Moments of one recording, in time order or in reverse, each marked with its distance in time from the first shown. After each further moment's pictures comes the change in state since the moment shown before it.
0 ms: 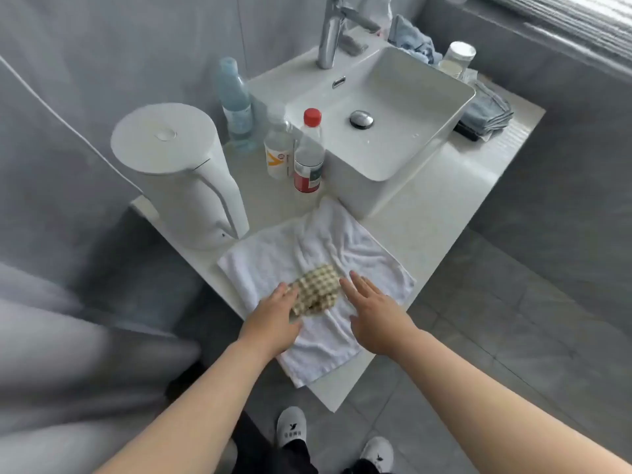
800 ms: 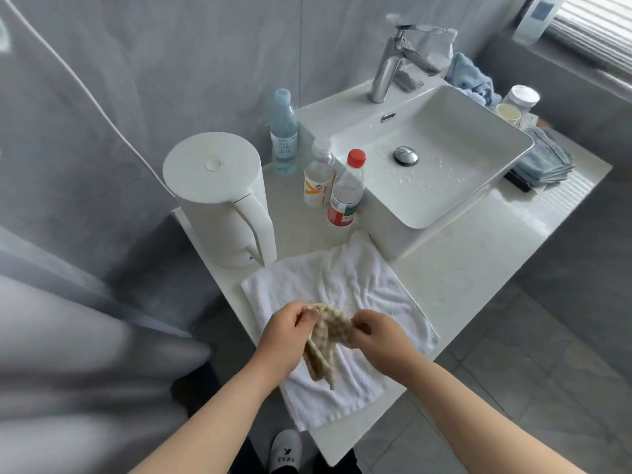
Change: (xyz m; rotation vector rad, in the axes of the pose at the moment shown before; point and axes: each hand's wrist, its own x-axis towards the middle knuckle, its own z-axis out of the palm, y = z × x) left_hand -0.020 0.045 -0.049 -0.778 0.290 -0.119; right_hand 0.041 -0.018 -0.039 0.537 0.029 0.067
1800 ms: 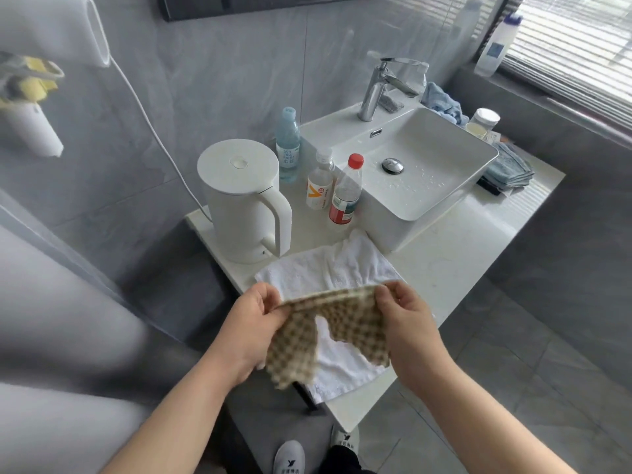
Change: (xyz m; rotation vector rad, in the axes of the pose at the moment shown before) left_hand -0.075 0.009 -0.076 -0.185 0.024 0.103; right_hand -0.114 -0.093 0.005 0.802 0.327 0.100
